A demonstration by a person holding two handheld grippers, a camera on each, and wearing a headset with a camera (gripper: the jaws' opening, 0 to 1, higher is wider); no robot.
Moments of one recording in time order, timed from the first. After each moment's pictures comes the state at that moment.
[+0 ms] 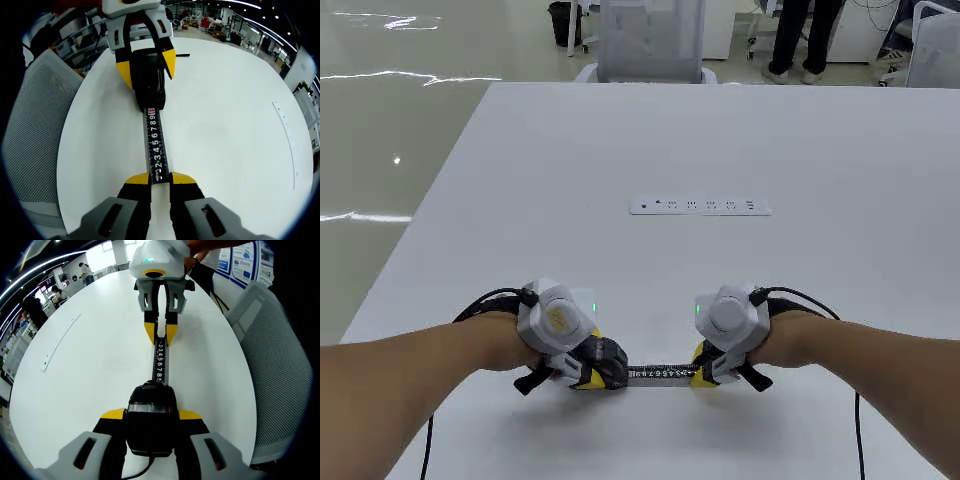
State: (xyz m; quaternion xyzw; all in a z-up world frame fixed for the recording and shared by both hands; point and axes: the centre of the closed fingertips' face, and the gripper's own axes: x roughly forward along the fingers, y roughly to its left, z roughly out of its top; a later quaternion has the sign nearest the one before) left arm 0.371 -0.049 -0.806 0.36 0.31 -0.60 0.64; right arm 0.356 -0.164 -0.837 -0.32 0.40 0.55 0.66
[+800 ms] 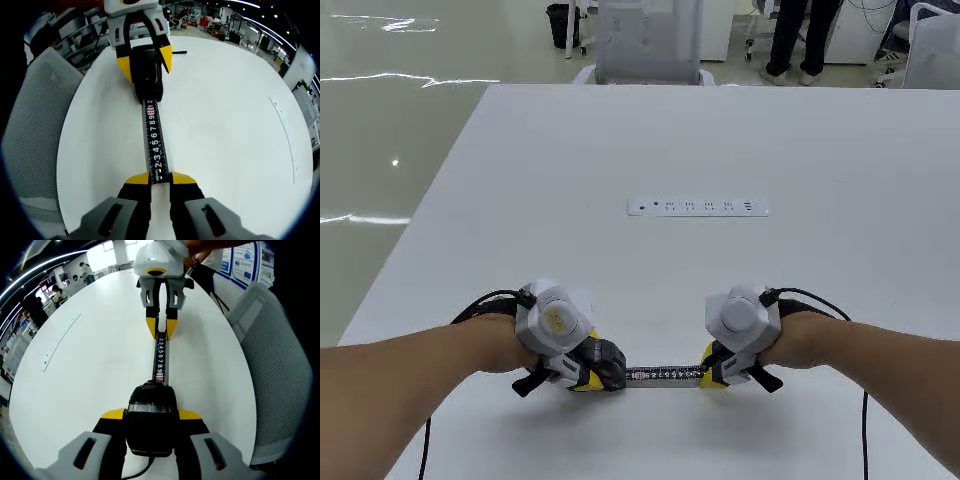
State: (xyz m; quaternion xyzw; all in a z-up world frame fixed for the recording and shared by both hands) left arm 0.371 -0.049 -0.807 0.36 0.31 -0.60 0.64; right arm 0.355 -0.182 -0.837 -0.32 0.40 0.55 0.66
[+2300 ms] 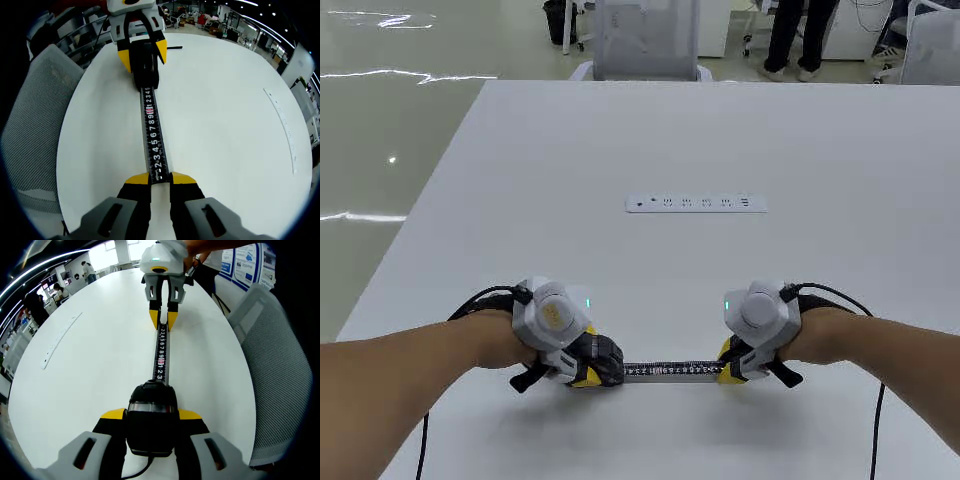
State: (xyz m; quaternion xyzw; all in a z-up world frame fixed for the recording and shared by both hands) left arm 0.372 -0.050 -0.807 0.36 0.32 -0.60 0.65; right arm 0.353 -0.212 -0.836 -0.33 0.41 0.54 0.66
